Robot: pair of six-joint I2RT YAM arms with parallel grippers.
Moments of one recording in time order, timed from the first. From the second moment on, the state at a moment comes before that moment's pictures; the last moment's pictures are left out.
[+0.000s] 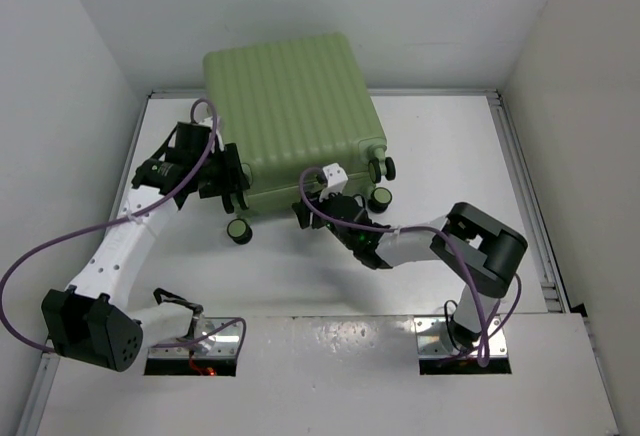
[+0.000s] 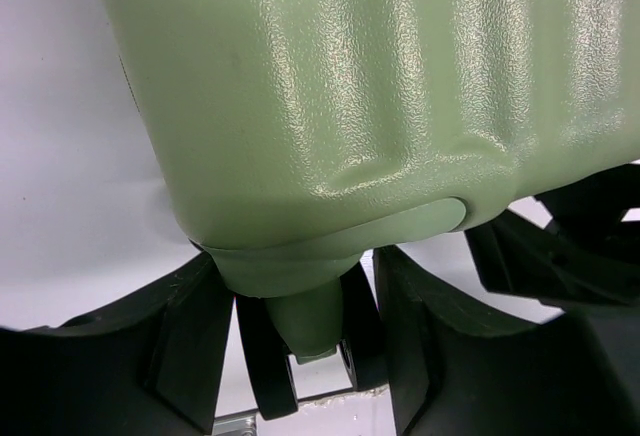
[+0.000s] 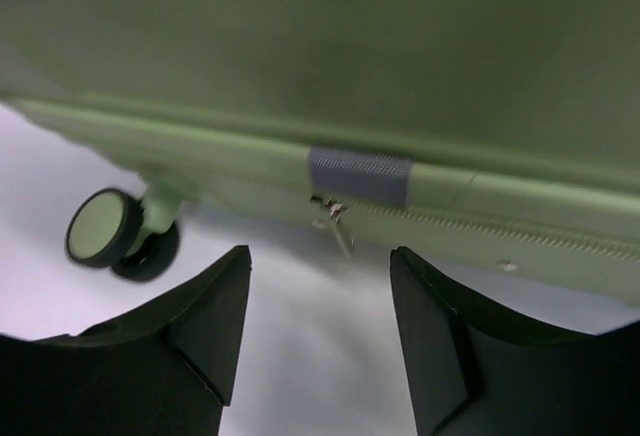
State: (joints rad) left arm -0.21 1.18 1.13 -0.78 0.09 -0.38; right arm 0.93 1.74 0.66 0.84 0.30 0.33
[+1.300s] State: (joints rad) left arm -0.18 1.20 1.14 -0.78 0.14 -0.40; right arm 0.90 1.86 0.62 1.11 0.27 0.16
